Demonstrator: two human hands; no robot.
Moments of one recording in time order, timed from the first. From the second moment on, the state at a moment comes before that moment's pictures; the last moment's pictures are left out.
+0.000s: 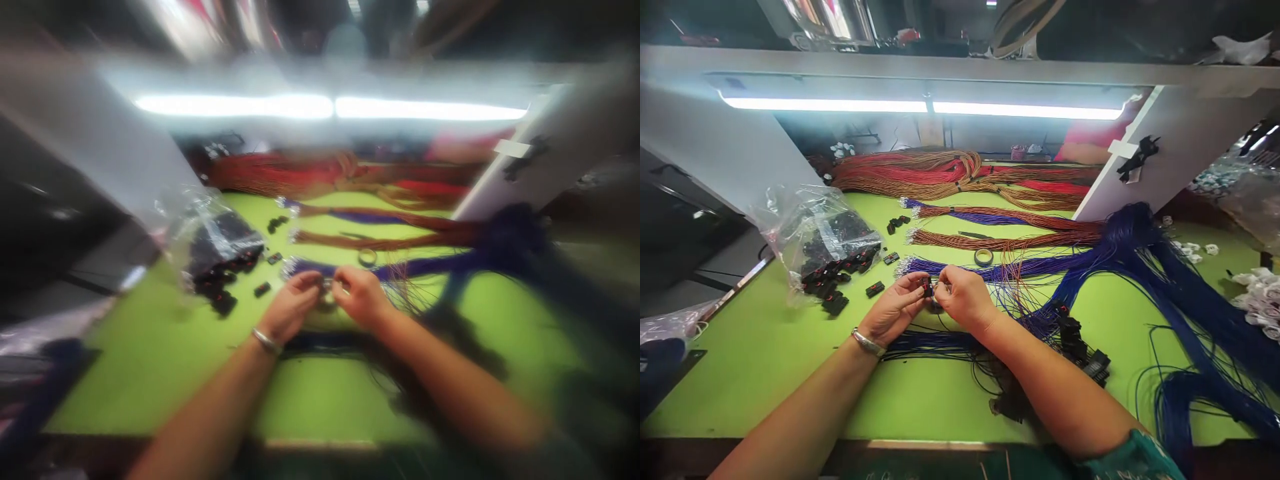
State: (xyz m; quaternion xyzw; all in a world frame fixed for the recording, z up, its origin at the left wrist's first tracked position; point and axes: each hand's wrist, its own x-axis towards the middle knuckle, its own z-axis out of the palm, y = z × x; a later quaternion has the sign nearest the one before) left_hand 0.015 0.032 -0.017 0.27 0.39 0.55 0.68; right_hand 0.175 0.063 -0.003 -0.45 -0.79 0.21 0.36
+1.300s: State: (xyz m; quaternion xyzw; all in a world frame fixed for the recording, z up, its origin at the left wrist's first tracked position) left_hand 0.016 0.031 -0.014 0.29 0.41 0.53 0.68; right_hand 0.177 0.063 -0.004 -0.42 -0.83 0.18 0.32
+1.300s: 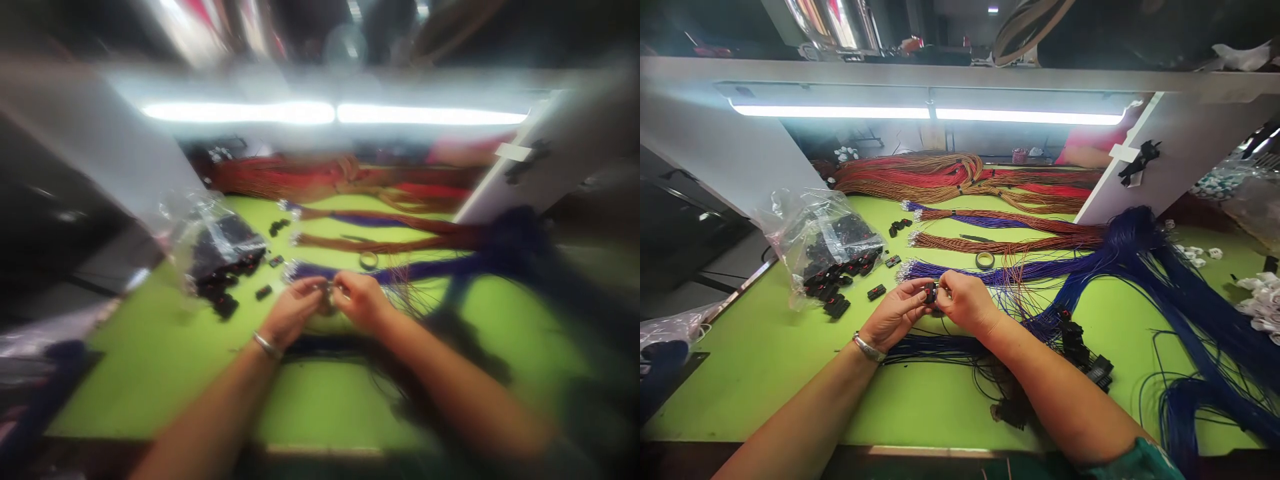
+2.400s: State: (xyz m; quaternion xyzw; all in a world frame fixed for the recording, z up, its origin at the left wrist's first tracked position) left_hand 0.013 0.031 -0.006 0.26 0.42 0.57 0.65; right_hand 0.174 0.145 0.039 -0.44 -0.86 0.18 0.14
